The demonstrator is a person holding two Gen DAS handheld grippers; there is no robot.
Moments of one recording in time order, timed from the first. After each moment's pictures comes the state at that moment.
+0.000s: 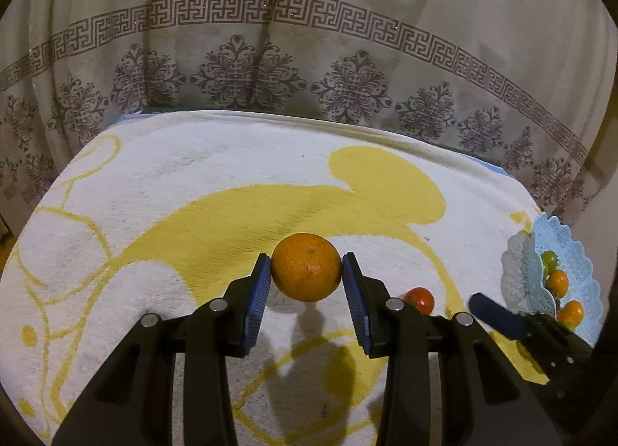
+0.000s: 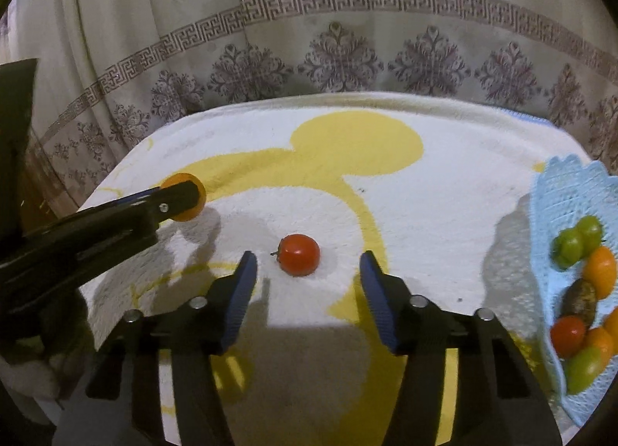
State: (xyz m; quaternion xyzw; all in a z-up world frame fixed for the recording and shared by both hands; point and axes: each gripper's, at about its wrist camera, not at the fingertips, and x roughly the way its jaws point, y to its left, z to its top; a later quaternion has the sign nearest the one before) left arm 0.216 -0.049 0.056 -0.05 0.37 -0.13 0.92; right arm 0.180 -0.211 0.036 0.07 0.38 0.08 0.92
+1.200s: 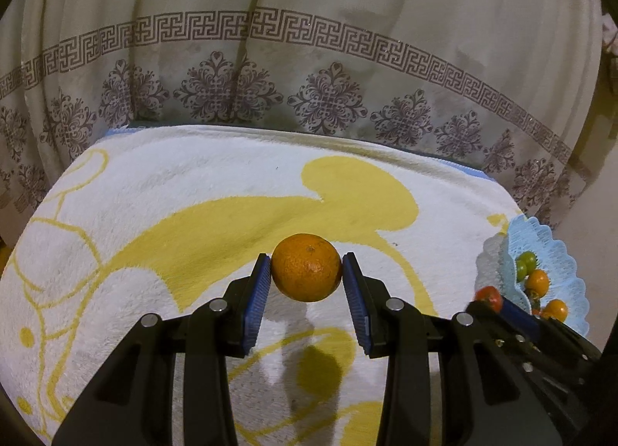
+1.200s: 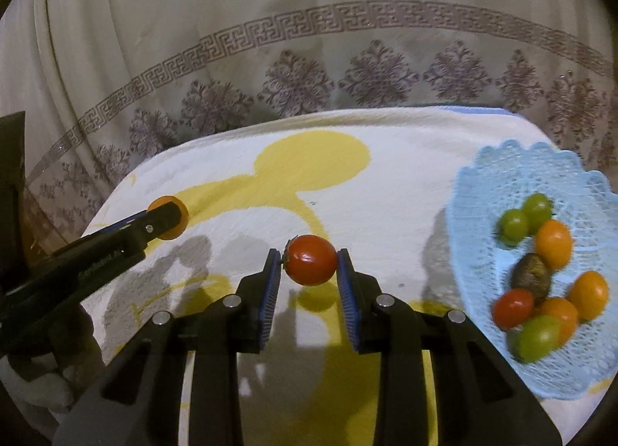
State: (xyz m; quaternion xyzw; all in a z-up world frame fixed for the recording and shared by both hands) left arm 0.201 -0.063 0.072 -0.05 0.35 -0.16 0.92; right arm 0.139 -0.249 0.066 0.11 0.34 0.01 0.93
